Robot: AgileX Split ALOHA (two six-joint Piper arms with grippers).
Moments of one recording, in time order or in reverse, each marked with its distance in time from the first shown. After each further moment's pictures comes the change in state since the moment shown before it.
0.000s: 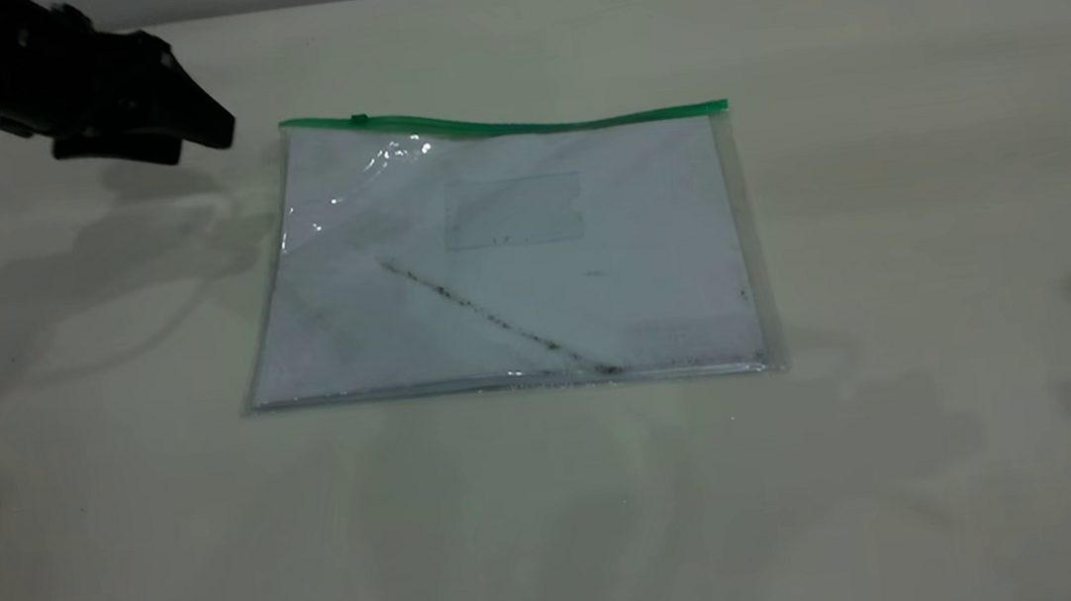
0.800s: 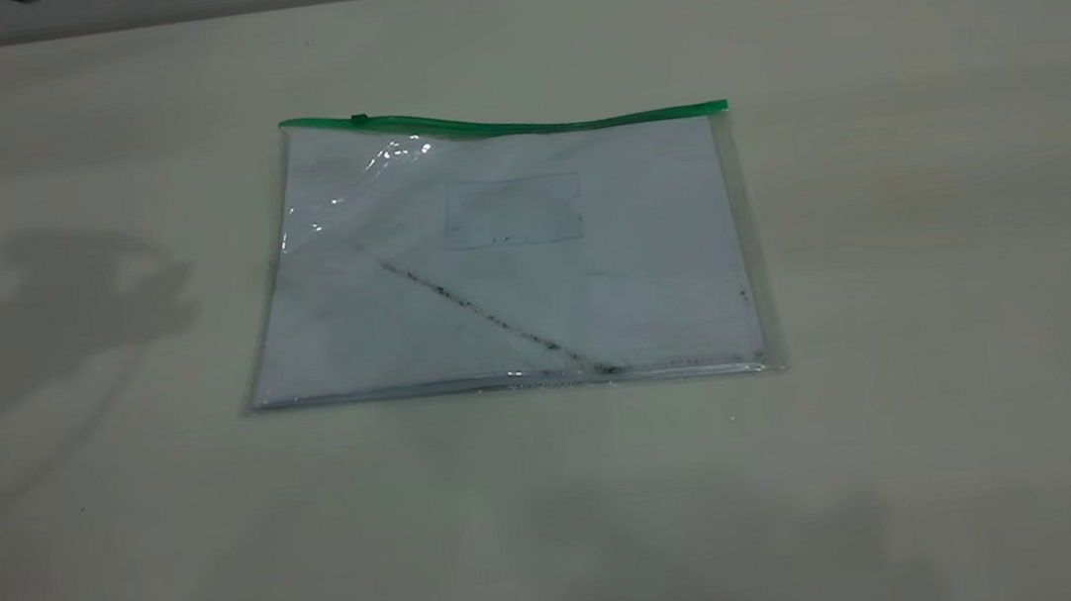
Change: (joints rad) left arm 0.015 -0.520 0.298 0.310 -0.062 -0.446; right arm 0.000 -0.466 0.132 -0.012 0.137 0.016
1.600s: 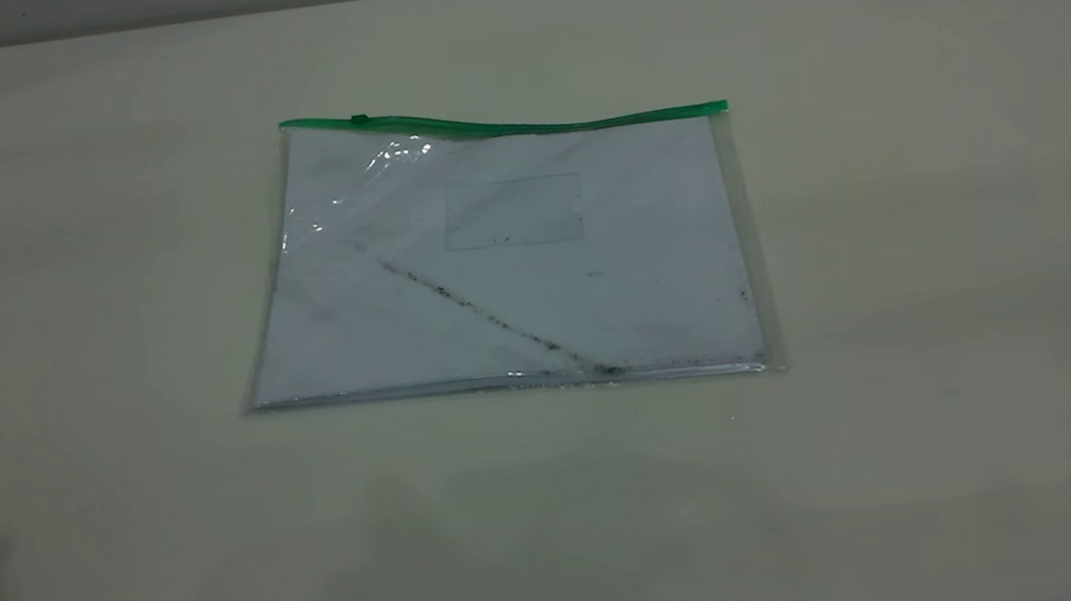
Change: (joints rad) left arm 0.005 -0.977 0.352 0.629 0.263 -0.717; right arm 0.000 -0.681 0.007 -0.036 0.344 -0.006
